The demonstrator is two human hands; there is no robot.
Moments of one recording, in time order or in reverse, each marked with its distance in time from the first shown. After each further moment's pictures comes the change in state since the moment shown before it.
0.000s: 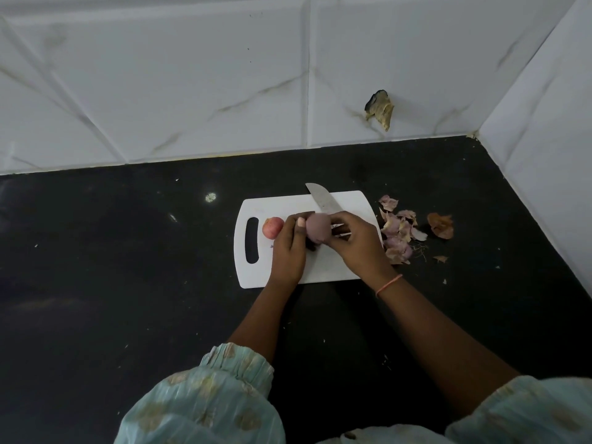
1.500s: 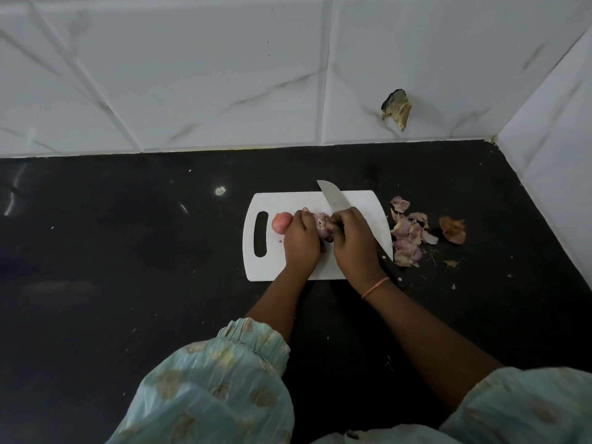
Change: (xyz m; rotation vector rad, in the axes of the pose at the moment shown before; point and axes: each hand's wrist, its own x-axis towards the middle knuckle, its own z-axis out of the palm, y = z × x) left_hand 0.019 0.011 0.016 0.143 0.163 -0.295; right_hand -0.001 -0.001 0.028 -0.255 0.131 -0.118
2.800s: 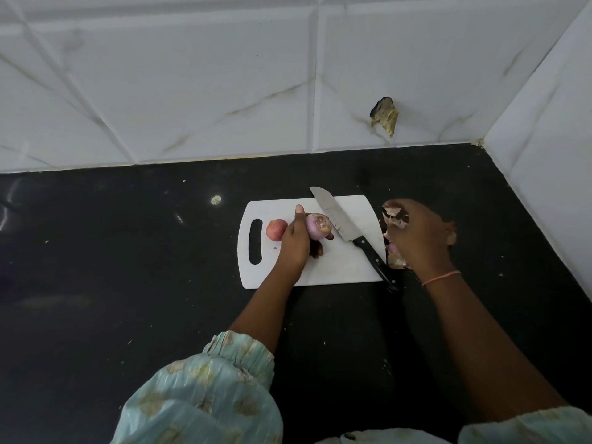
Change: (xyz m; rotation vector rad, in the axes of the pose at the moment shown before) left_hand -0.005 0.015 -0.012 -0.247 -0.254 -0.118; right_hand 0.018 0.037 -0.099 -0.190 0.064 0.243
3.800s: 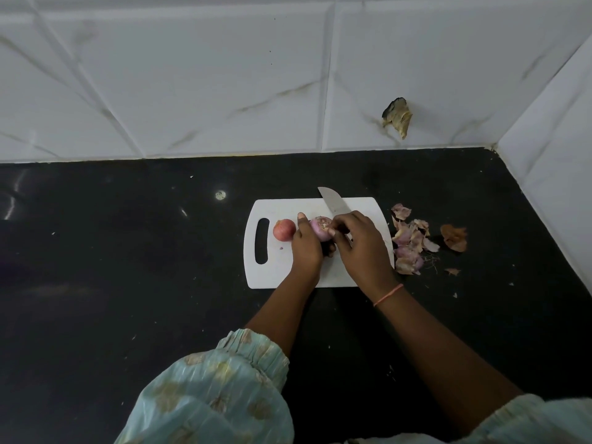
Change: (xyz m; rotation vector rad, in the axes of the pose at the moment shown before) left_hand 0.011 -0.015 0.015 -0.210 0.180 -0.133; right_hand -0.030 -0.052 0.068 0.131 -0.101 -0.334
